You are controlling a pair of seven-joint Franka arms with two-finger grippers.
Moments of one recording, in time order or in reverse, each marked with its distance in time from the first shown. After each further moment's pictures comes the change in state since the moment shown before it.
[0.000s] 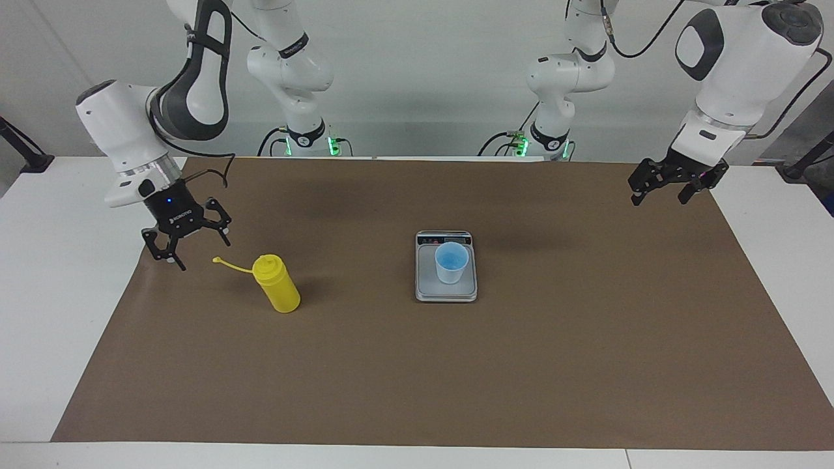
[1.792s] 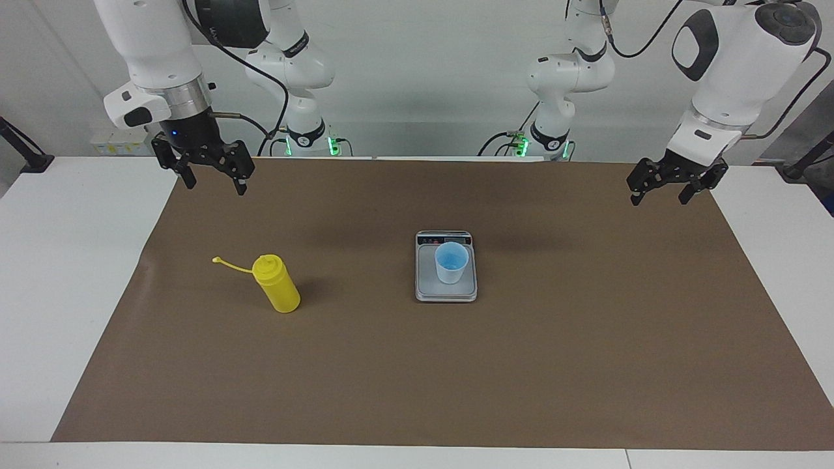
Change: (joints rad) left arm -0.002 0.000 -0.004 0.000 0.018 0.001 0.007; right arm 0.176 0.047 0.010 0.514 -0.419 -0.696 1.122
